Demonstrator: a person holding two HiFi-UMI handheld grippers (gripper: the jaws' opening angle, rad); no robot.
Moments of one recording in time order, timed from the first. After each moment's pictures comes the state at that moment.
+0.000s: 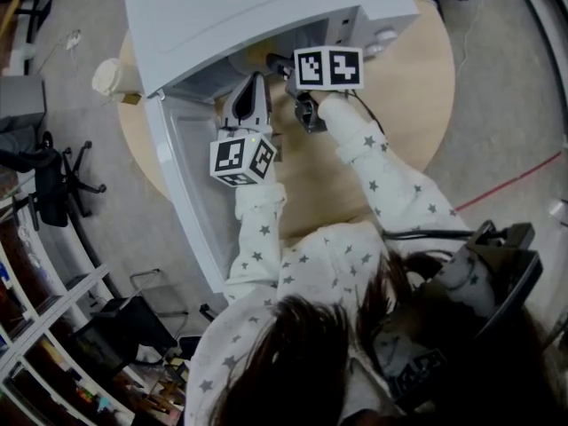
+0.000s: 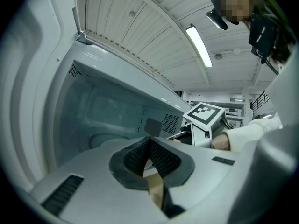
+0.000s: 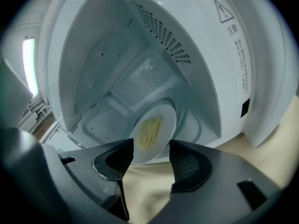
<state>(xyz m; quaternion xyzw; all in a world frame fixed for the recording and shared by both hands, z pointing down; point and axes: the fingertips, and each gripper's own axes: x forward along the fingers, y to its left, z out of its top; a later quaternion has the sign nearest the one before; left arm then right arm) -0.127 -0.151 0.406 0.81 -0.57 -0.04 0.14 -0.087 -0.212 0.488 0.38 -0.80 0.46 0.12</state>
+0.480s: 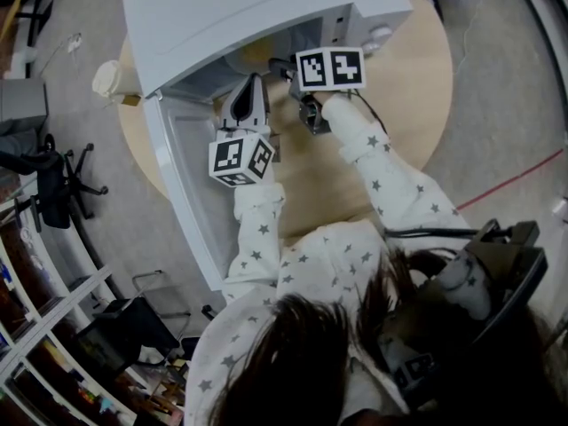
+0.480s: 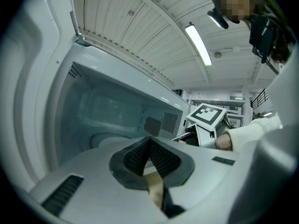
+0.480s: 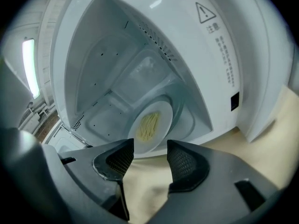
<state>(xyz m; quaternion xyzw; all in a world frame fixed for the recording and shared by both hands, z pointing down) -0.133 -0.152 0.411 0.81 -0.57 -0.03 0.14 -0.087 -0.206 0.495 0.36 -0.80 0.47 0.13</state>
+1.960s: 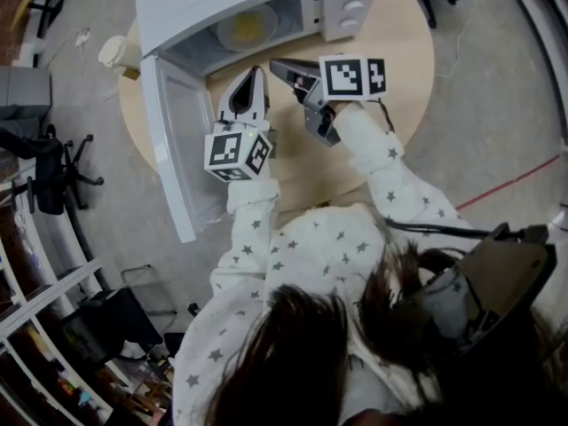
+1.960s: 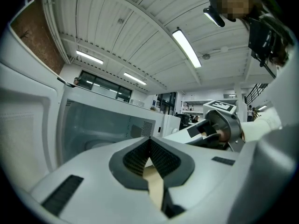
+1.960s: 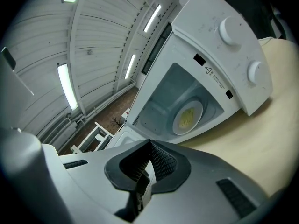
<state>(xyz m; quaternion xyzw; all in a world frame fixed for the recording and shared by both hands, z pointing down) -0.124 -0.158 0.386 0.81 -0.57 -0.03 0.10 -0.101 -0.179 0.413 0.20 -0.85 0.48 0.01</state>
